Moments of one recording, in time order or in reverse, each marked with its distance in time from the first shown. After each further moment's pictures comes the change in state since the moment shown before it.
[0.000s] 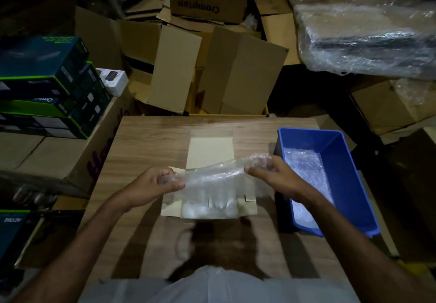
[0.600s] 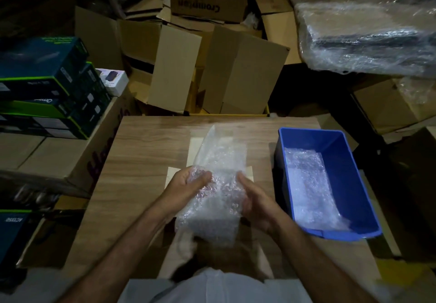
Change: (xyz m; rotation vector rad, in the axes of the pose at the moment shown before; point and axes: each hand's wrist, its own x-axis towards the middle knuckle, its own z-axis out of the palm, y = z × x) left_hand 0.002 0.050 0.073 -0.458 0.136 0.013; right_hand -0.022 0.011 0.072 0.962 -0.272 0.209
